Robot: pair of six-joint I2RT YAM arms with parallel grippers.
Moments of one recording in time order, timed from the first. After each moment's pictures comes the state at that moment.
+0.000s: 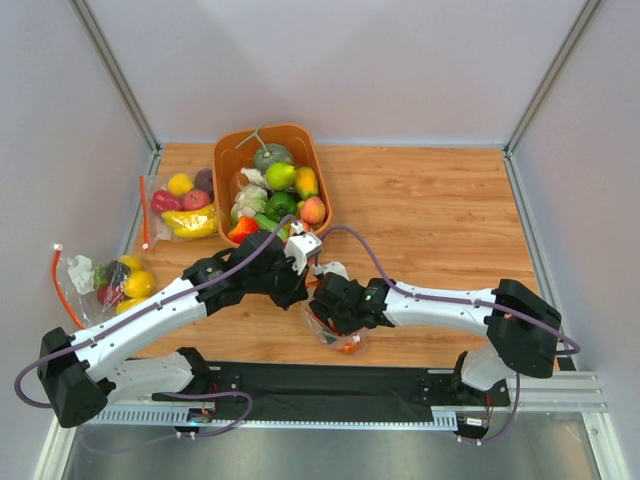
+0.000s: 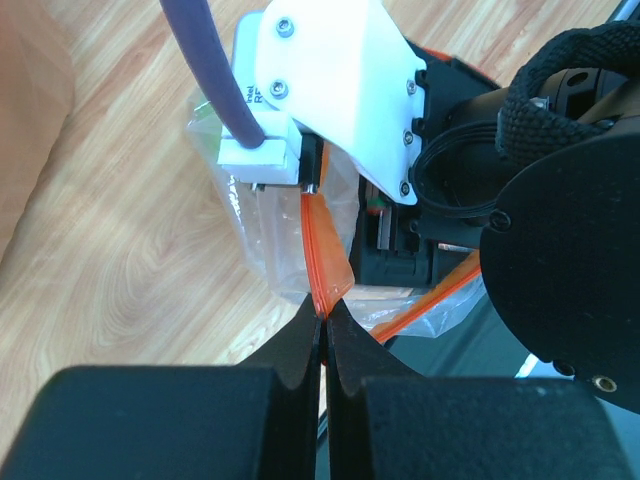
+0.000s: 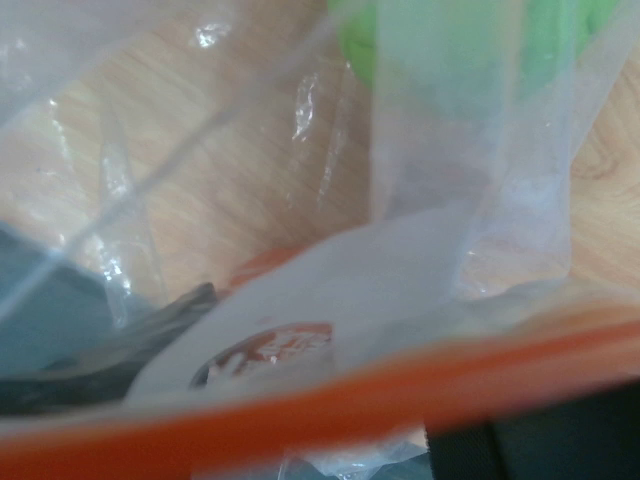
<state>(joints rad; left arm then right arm) -0.86 1.08 0.90 -0.57 0.21 -0.12 1.15 1.52 0.90 -0.54 0.15 0.60</state>
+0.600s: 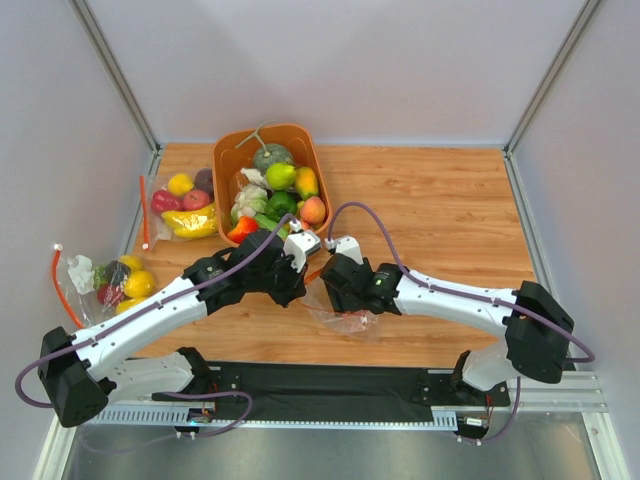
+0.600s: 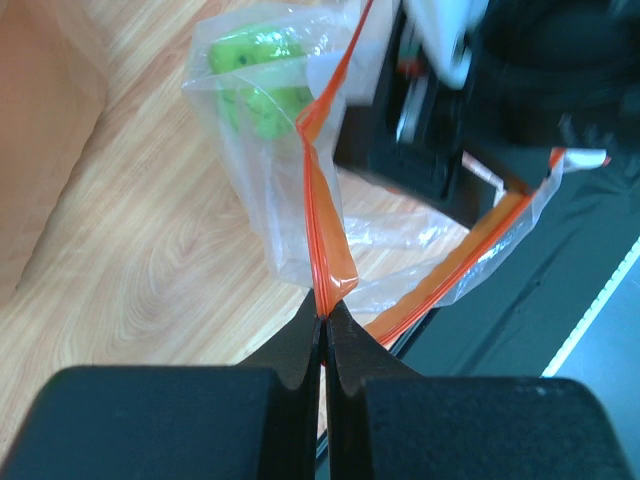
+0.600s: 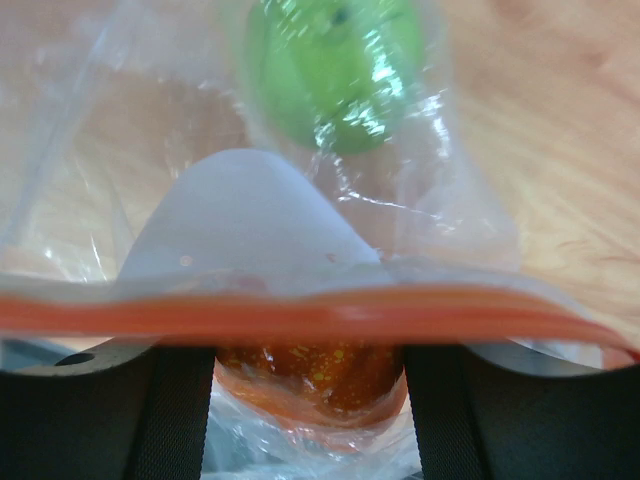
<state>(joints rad) -0.85 1.08 0.90 -0.57 0.17 -0.12 1.08 1.48 0.99 -0.63 0.34 0.59</state>
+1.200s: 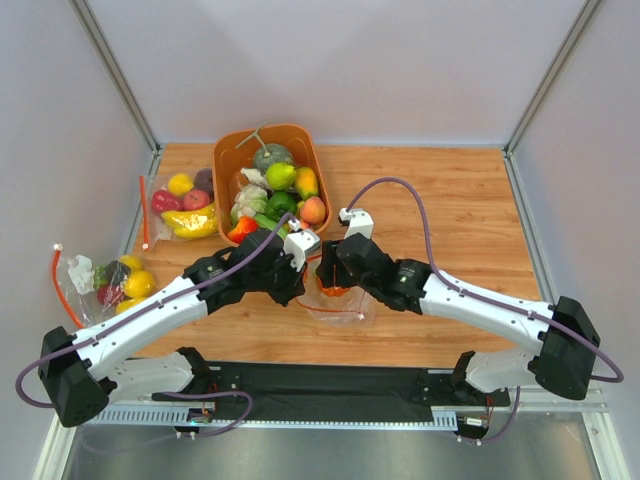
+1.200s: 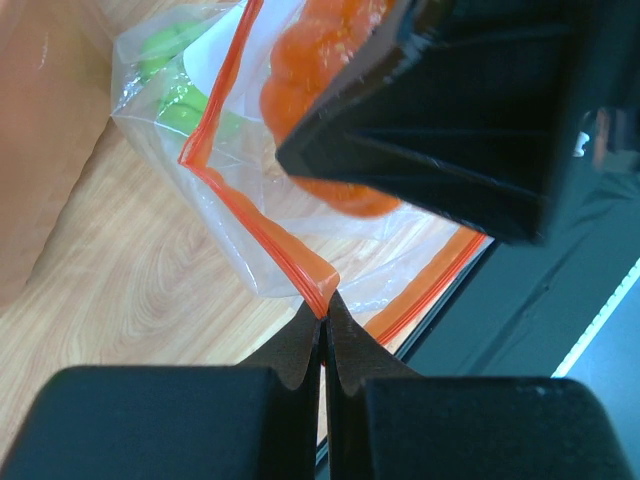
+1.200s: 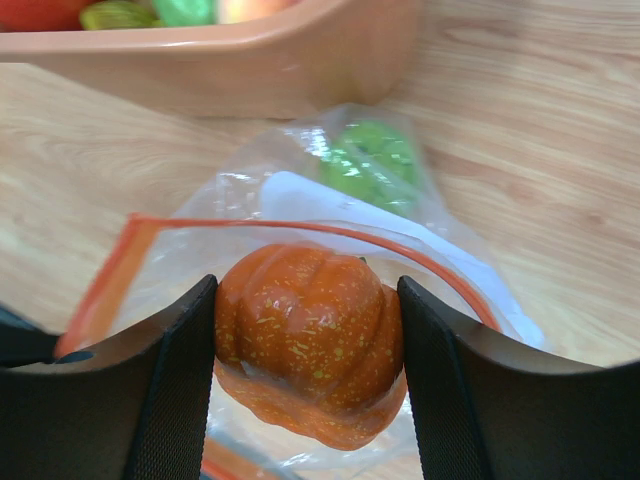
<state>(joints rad) -0.85 1.08 0.90 -0.57 0.16 -0.12 1.02 1.32 0.98 -0.34 0.37 0.64</state>
